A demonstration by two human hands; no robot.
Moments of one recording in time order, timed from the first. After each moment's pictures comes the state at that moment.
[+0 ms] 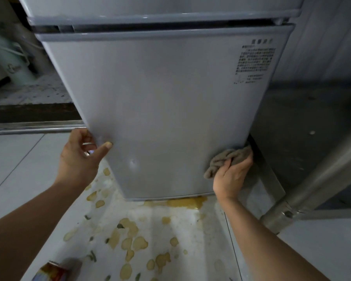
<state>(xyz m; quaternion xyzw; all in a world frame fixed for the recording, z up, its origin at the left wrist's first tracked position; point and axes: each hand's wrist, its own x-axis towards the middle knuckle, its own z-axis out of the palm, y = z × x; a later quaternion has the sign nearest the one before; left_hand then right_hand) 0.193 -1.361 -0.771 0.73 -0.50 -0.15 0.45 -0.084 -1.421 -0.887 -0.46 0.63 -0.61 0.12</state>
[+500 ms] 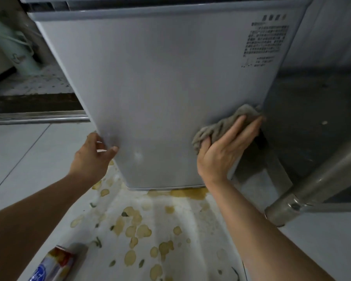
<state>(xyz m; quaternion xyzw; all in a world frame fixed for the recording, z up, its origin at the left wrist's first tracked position) 0.189 -1.359 -0.790 0.79 -0.49 -0.19 0.31 -0.049 -1.425 -0.859 -0.55 0.59 -0.56 -0.16</state>
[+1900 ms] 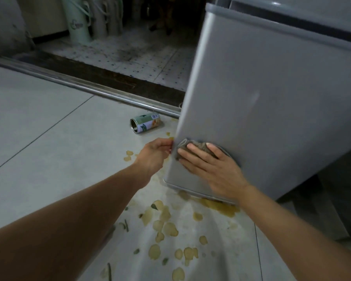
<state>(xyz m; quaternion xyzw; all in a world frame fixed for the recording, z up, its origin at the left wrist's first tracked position) 0.221 -1.345 -0.817 0.64 -0.33 -0.49 0.49 0.030 -1.414 -0.842 -0.85 0.14 -0.07 -0.50</state>
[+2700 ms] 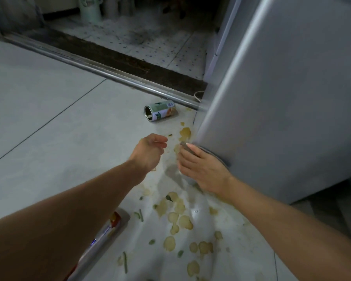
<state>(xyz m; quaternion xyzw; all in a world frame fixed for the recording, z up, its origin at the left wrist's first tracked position) 0.267 -1.326 -0.845 0.66 -0.29 -0.48 0.49 0.099 -1.409 -0.881 -0.85 0.04 0.19 -0.49</state>
